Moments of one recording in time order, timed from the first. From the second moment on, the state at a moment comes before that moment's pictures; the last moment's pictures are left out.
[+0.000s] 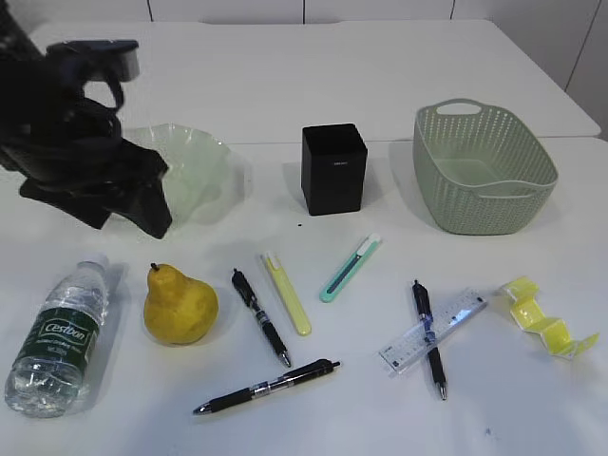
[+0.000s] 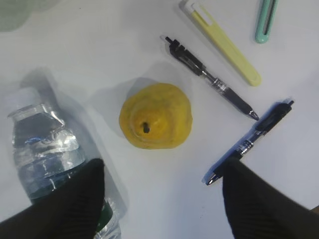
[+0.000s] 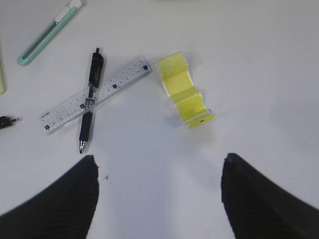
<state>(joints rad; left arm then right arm) -0.40 1.62 -1.26 -0.16 0.96 -0.04 0.09 0.93 -0.72 0.03 0.85 0.06</state>
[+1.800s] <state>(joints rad) -0.40 1.93 -1.33 -0.20 0.91 -0.07 0.09 0.94 -0.73 0.03 0.85 0.06</state>
